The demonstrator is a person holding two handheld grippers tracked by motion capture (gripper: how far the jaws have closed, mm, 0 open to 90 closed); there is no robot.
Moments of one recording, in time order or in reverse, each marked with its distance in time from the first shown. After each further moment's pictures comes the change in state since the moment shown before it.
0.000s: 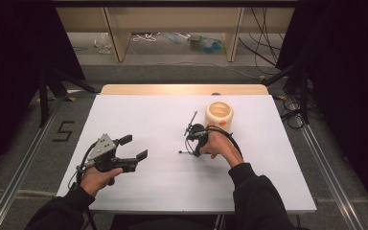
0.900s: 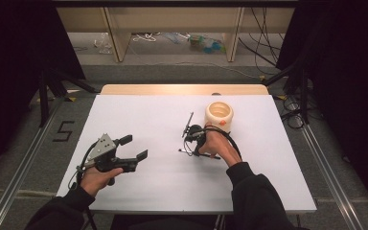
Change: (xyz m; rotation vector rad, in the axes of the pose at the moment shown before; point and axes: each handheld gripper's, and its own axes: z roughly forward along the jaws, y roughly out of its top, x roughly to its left) left arm 0.000 0.000 0.000 0.002 -0.005 0.007; right arm 0.004 0.006 0.000 0.053 0.015 -0.042
